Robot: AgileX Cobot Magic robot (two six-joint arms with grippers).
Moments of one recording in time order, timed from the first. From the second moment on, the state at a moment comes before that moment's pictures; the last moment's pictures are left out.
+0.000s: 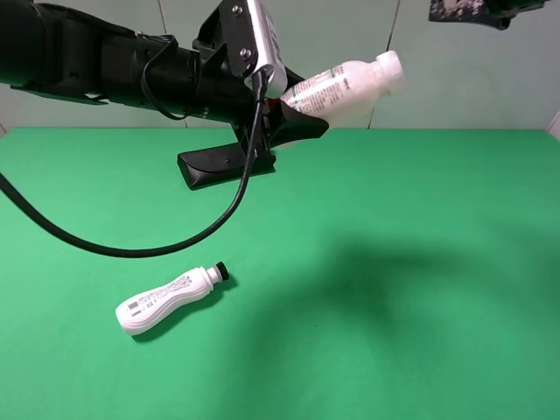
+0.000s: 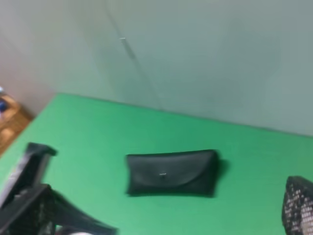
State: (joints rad) left arm -0.53 1.73 -1.05 -1.71 0.53 2.42; right arm 0.19 1.25 -1.08 0.97 0.58 -0.69
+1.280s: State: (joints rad) left arm -0.53 1.73 -1.05 -1.71 0.52 2.38; right arm 0.19 0.42 -0.80 -0.08 0.90 0.13
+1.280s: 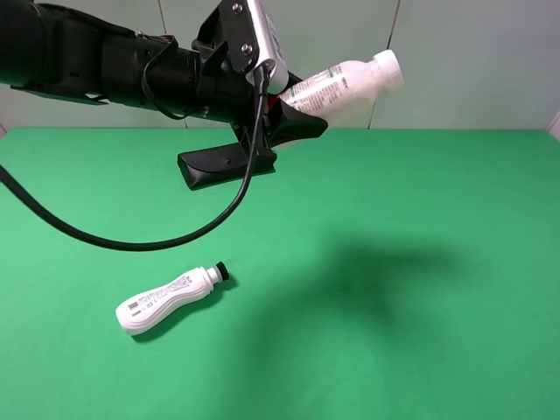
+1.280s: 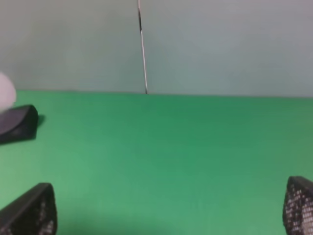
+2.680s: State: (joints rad) left arm -0.53 1.73 -1.05 -1.71 0.51 2.37; right arm 0.19 0.15 -0.50 -0.05 1.02 0.13
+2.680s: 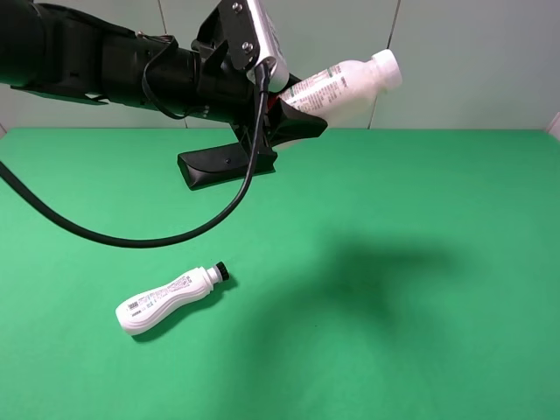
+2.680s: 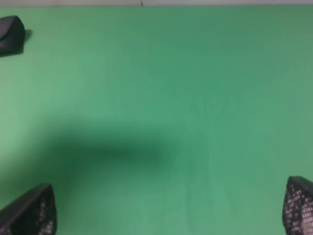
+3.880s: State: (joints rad) left arm -0.53 1.73 -1.05 -1.71 0.42 2.37; right arm 0.00 0.00 -0.49 -0.04 1.02 0.12
